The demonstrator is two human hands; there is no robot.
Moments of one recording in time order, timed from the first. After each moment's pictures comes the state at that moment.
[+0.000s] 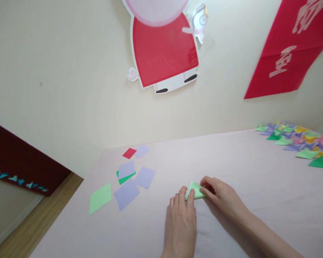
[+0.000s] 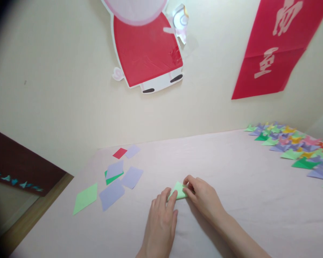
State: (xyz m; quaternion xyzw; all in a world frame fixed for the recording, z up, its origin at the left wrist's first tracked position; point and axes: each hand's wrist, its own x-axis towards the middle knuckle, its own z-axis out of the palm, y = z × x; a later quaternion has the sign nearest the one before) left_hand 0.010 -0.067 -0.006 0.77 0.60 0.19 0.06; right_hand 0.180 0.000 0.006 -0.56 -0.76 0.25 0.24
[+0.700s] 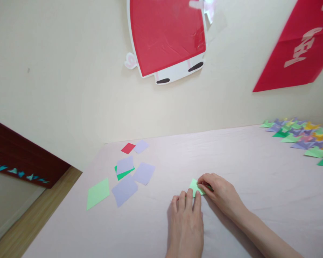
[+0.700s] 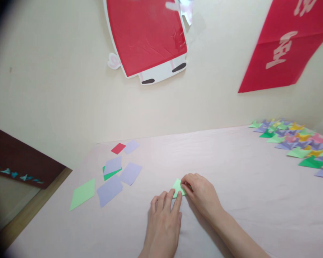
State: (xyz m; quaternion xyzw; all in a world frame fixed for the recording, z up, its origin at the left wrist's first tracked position) left_hand 0.019 -0.076 -0.013 0.79 0.59 0.14 -0.03; right_hand 0.173 0.007 0.001 -0.53 -0.79 0.20 0.23
